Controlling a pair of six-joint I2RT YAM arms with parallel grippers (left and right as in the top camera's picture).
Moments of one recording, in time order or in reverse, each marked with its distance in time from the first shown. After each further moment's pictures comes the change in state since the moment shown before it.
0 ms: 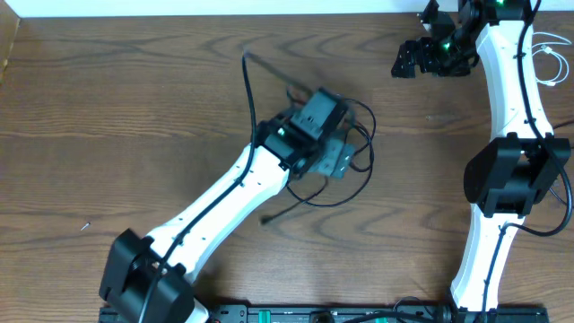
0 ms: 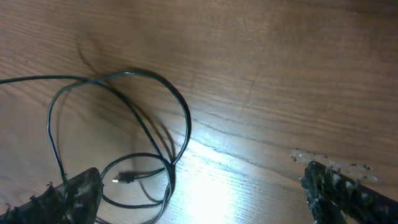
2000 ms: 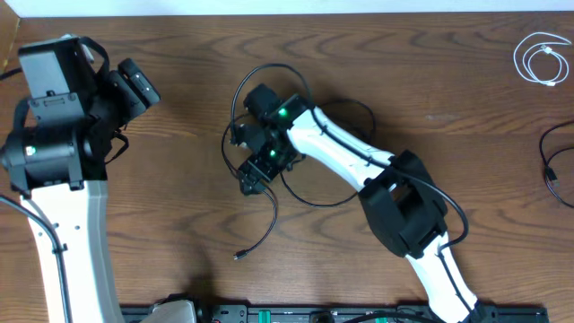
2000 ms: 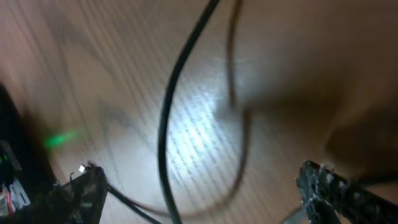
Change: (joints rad) left arm 0.865 -0.321 0.204 -0.279 -0.043 -0.224; right arm 0.769 0.000 -0.463 0.401 -0.133 0.012
